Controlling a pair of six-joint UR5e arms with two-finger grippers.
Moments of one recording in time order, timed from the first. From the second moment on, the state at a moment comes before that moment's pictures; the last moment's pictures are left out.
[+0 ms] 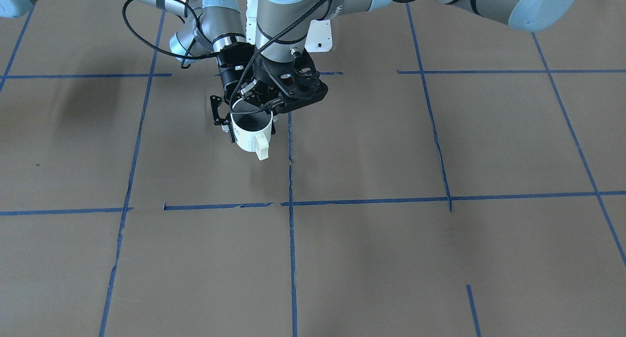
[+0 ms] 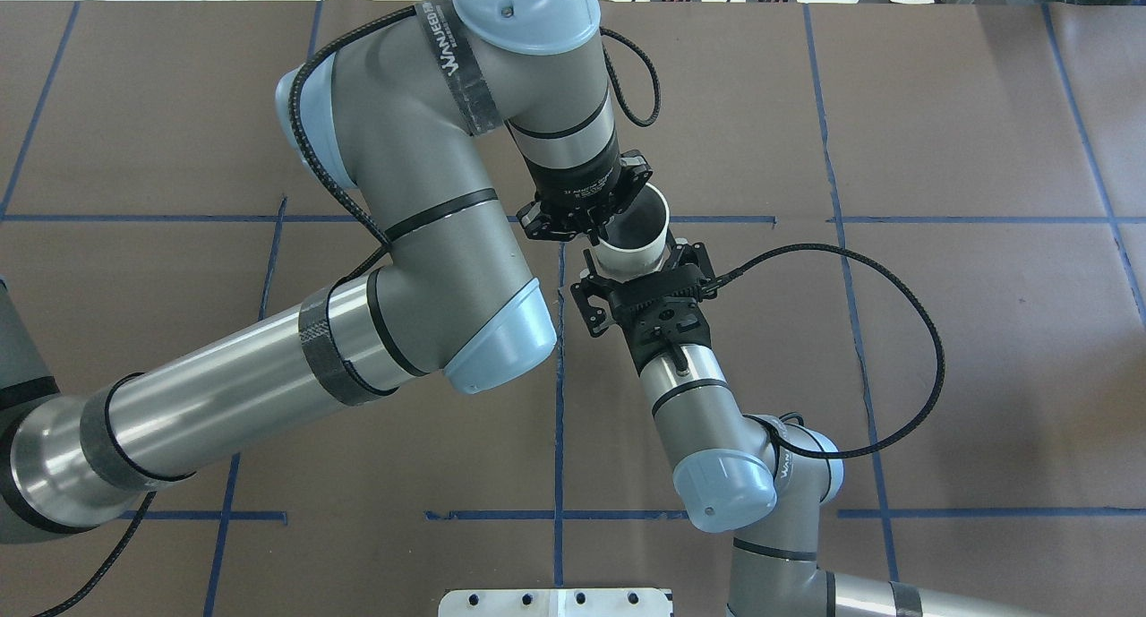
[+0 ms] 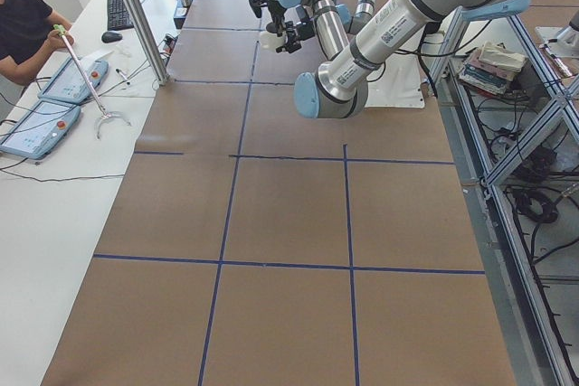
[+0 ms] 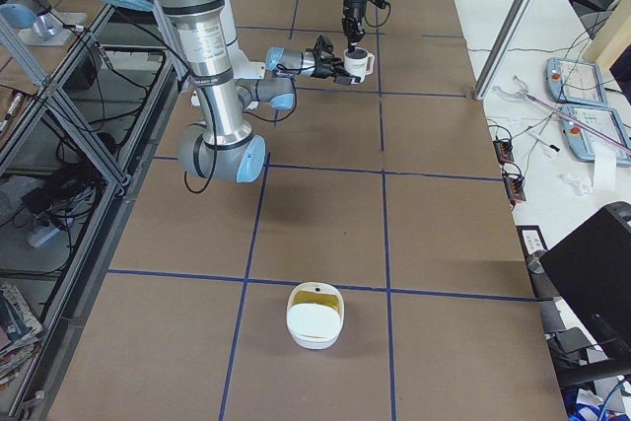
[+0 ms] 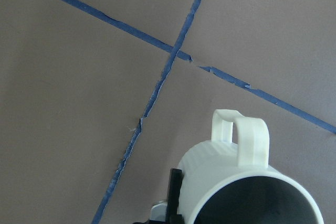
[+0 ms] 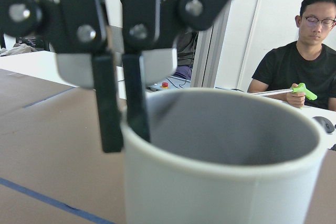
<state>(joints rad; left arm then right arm) -0.63 -2.60 -1.57 -1.43 -2.06 -1.65 0.22 -1.09 1.55 -0.61 0.61 0.71</state>
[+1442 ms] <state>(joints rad) -0.82 -2.10 -1.99 -1.48 -2.07 -1.27 0.33 -1.21 1.55 -0.61 0.73 0.73</state>
